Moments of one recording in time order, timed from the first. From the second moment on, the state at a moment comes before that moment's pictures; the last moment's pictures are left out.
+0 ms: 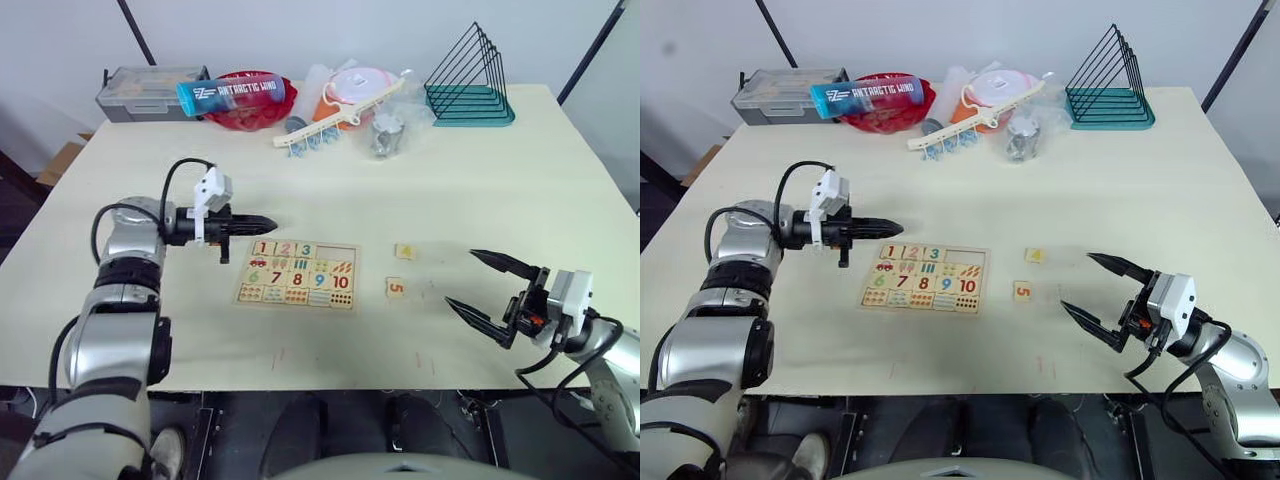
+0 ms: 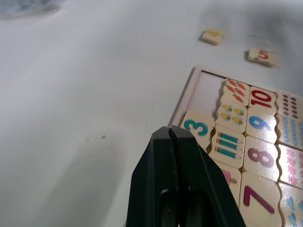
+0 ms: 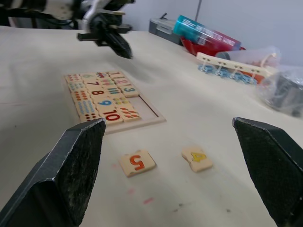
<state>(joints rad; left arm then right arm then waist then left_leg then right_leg) -0.84 0.68 0.05 0.97 -0.14 -0.08 -1.53 0.16 -0.57 -0.18 -0.29 0.53 -0.09 1.00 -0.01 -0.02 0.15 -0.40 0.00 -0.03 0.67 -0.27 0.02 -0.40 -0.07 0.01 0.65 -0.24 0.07</state>
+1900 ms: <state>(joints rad) 0.25 0.62 0.42 -0.03 -0.45 0.09 -0.99 0.55 -0.47 -0.36 -0.35 0.55 -0.06 0.91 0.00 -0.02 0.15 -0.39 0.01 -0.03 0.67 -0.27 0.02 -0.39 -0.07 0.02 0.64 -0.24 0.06</state>
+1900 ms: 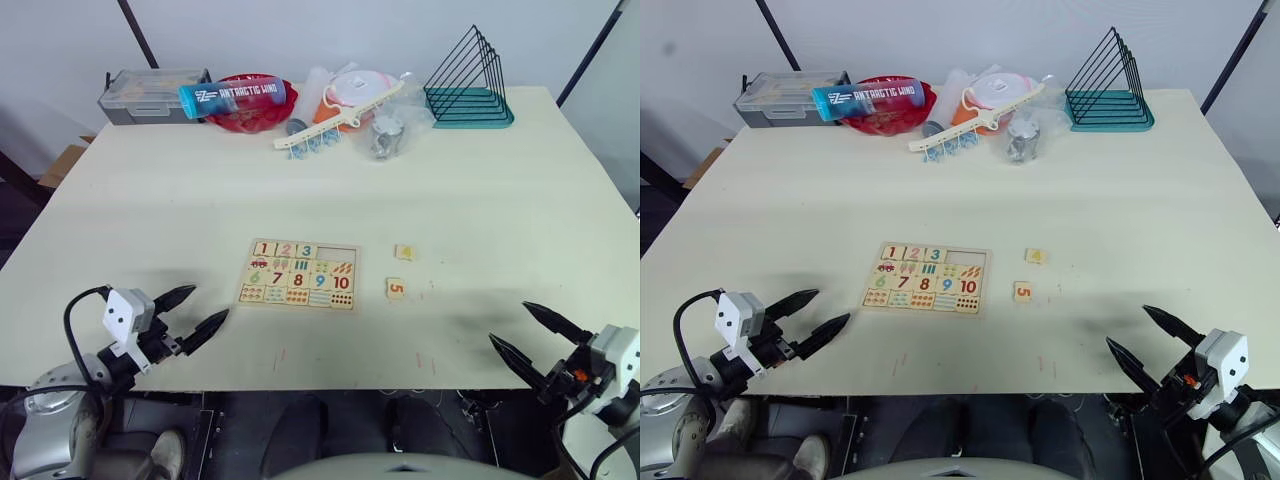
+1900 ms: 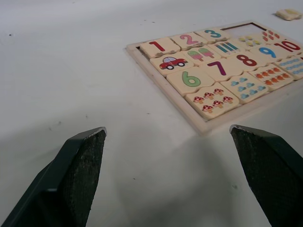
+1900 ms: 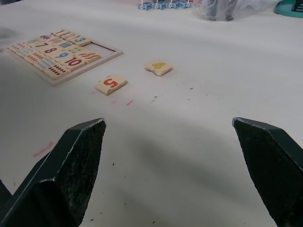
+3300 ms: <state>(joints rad) -0.12 0.80 0.29 0.30 -0.51 -0.03 -1.55 -0.32 -0.77 0.04 -0.18 0.46 0.45 1.01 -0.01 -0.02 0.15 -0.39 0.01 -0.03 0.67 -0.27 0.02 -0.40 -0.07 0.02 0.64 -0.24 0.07</state>
